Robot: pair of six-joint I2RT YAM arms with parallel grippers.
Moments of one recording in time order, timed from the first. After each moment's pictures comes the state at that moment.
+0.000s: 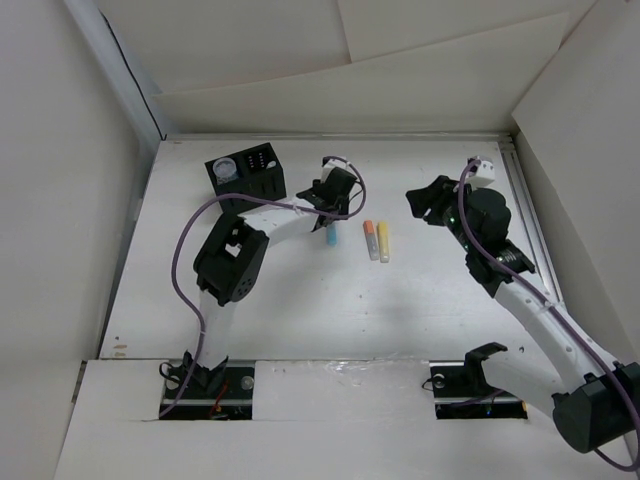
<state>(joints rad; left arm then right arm) -0.68 2.07 1.52 -0.24 -0.39 -0.45 0.35 0.98 0.82 0.01 0.03 0.51</state>
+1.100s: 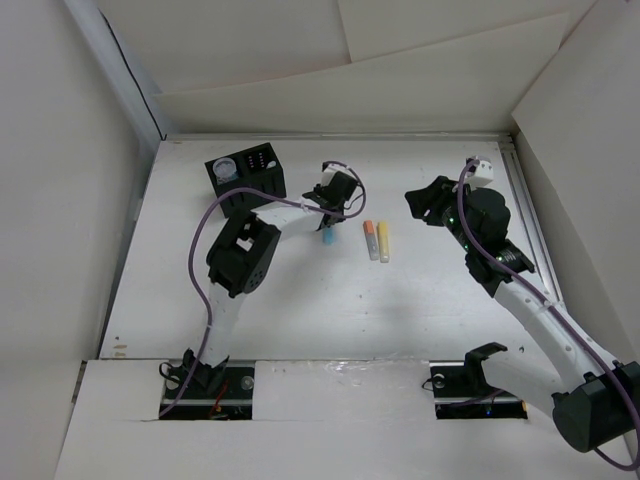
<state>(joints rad) -0.67 2.20 1.59 -0.25 -0.44 -0.47 0.35 0.99 0.82 0.01 0.01 0.51</state>
